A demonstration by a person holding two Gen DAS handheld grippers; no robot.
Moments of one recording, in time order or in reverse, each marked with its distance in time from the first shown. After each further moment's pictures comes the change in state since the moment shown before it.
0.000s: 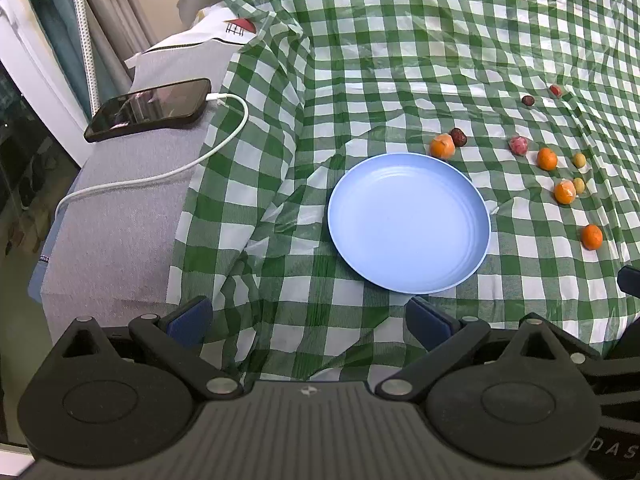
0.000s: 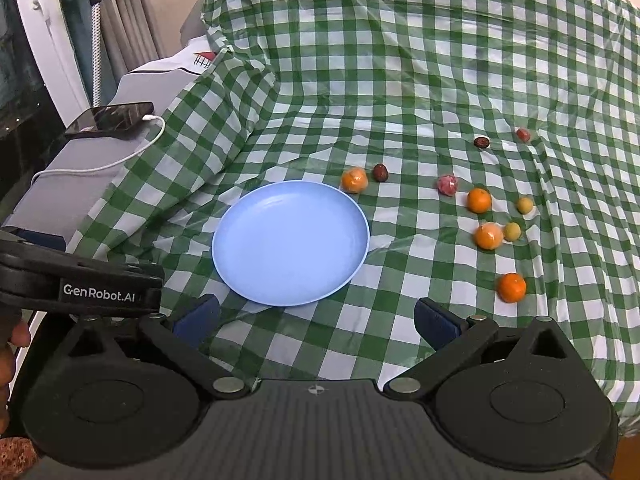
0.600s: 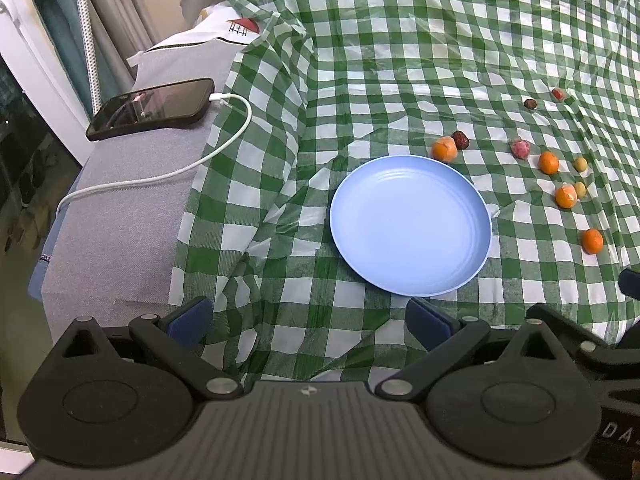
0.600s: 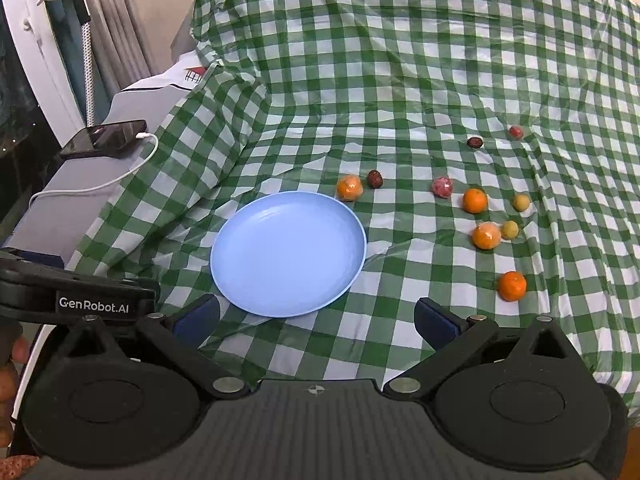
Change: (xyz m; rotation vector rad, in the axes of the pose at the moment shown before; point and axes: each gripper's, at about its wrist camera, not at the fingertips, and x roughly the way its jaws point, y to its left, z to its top) left arm 0.000 0.000 0.002 -0.014 -0.002 0.004; right arm 0.000 -0.007 0.000 0.055 -0.033 0.013
